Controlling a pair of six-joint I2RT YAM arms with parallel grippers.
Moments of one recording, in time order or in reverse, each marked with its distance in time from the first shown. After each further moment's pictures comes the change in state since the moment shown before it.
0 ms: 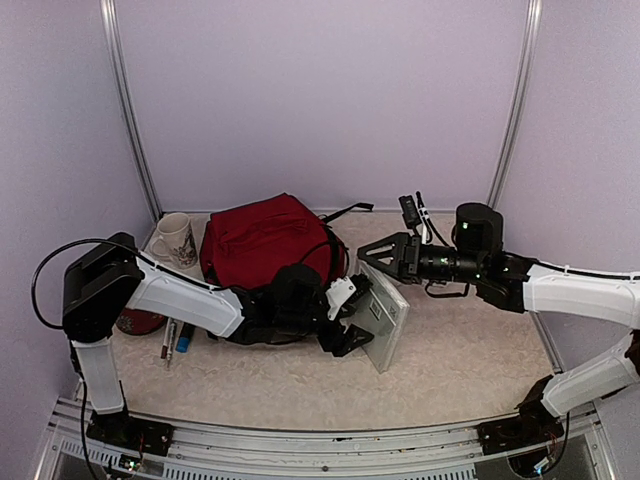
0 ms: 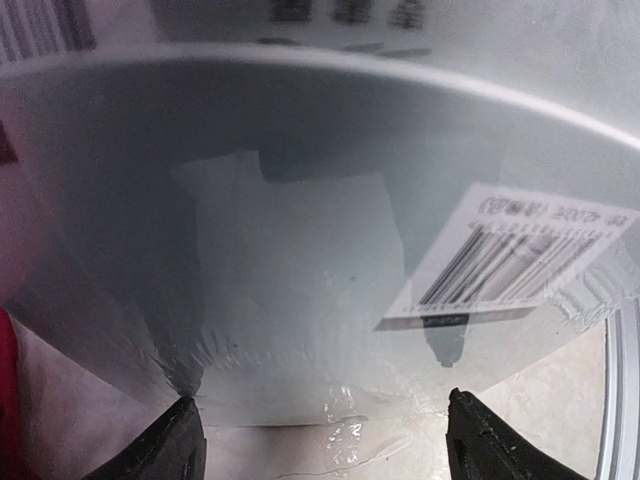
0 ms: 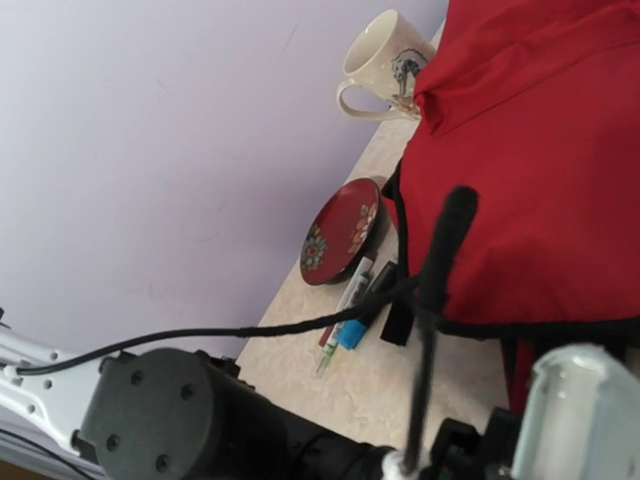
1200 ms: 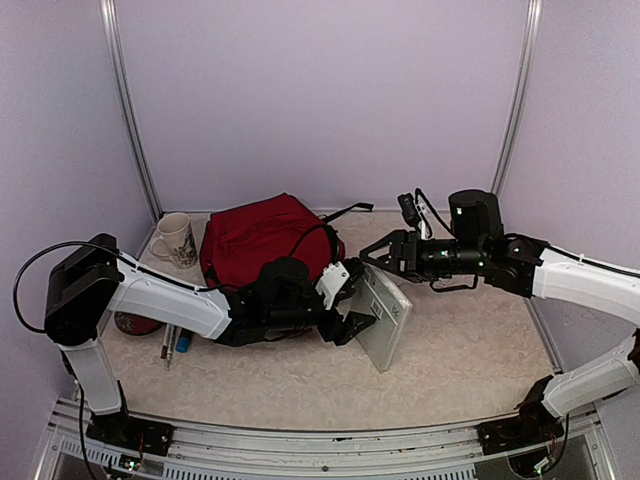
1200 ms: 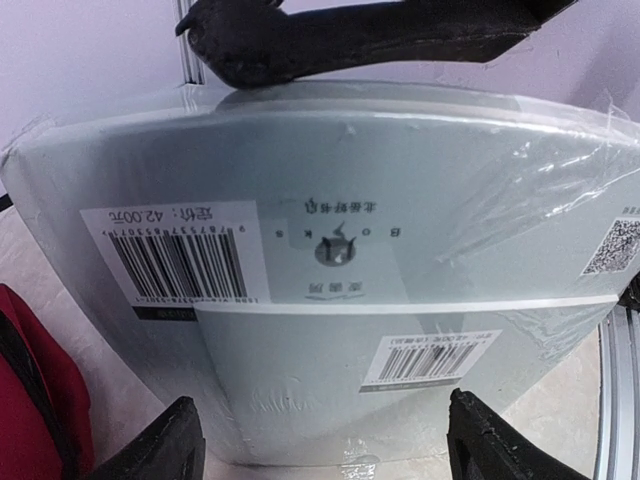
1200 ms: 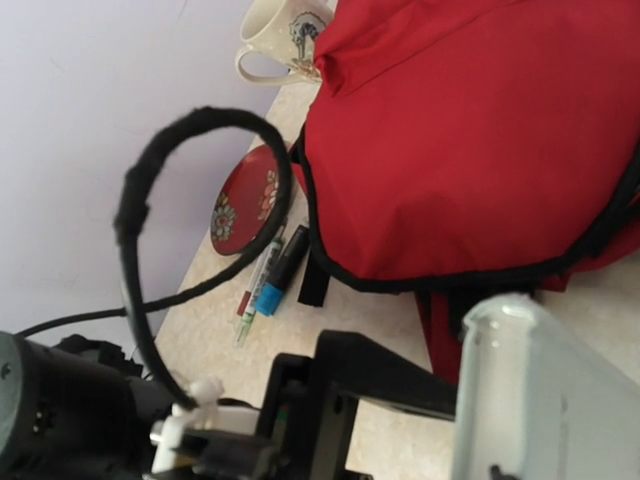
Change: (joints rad) left arm -0.021 -0.087 -0.057 0.139 -0.095 0.021; right arm 0.030 -0.028 0.152 -0.363 0.122 -0.080
